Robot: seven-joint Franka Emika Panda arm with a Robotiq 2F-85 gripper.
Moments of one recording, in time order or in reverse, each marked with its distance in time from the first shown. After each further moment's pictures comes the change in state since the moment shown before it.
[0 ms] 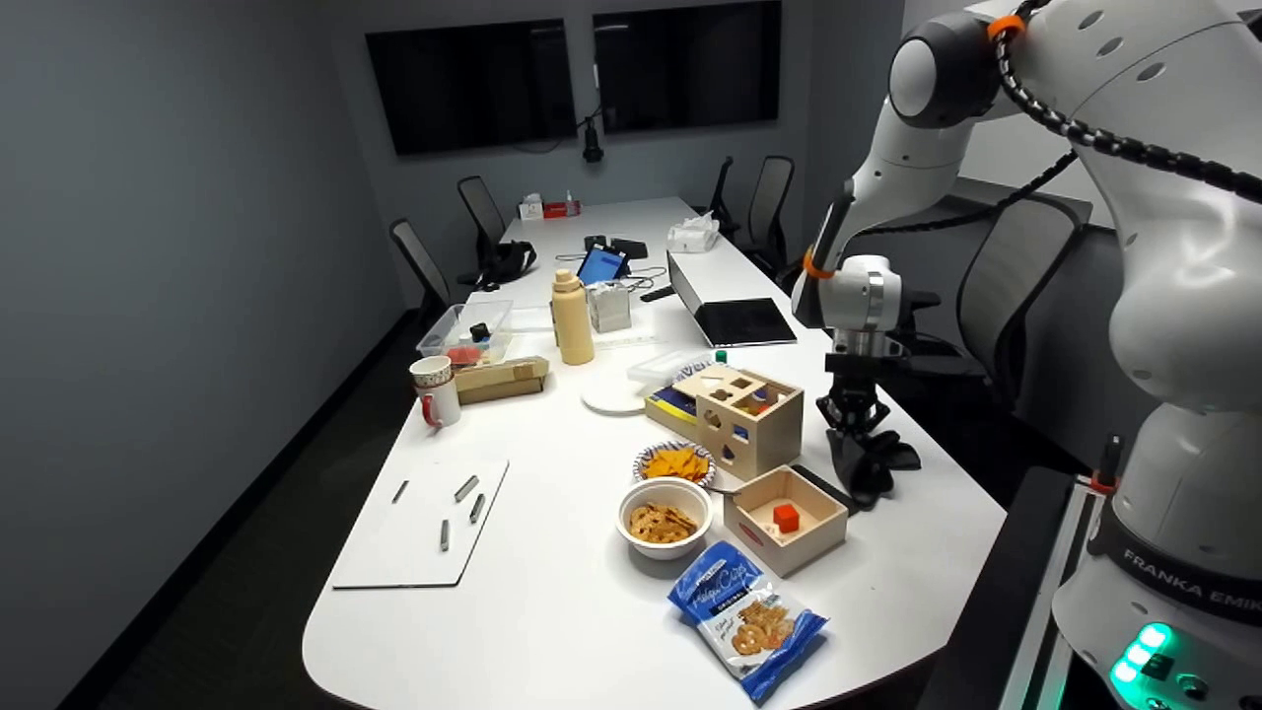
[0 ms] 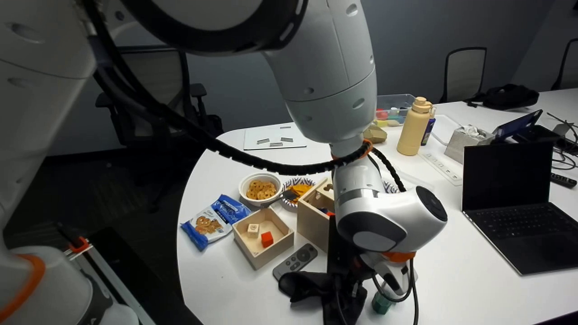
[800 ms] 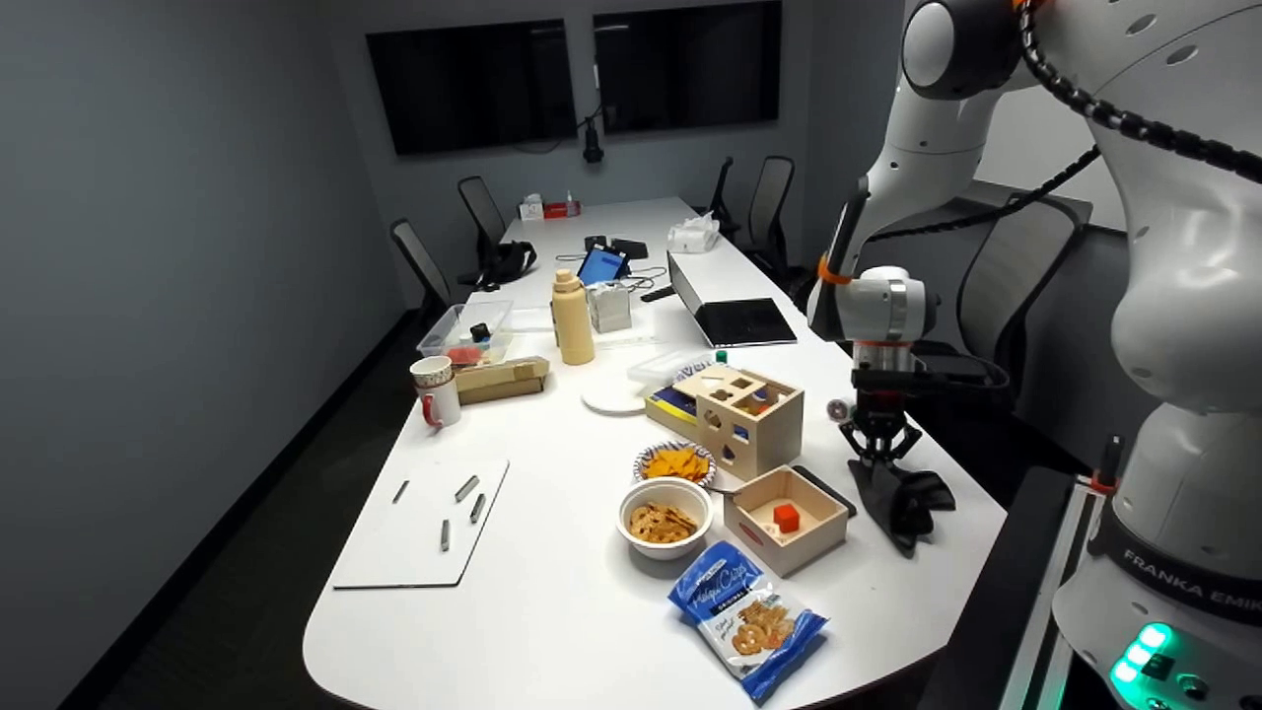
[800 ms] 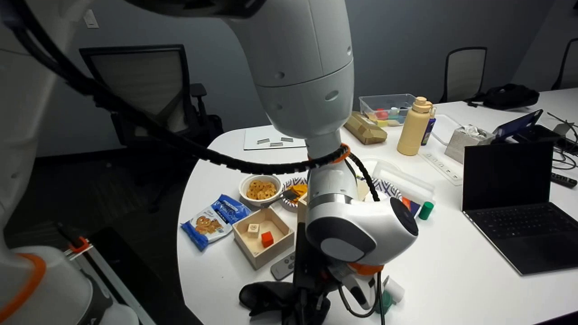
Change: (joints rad) arm 0.015 -0.099 -0.013 -0.216 0.000 -0.031 -0.095
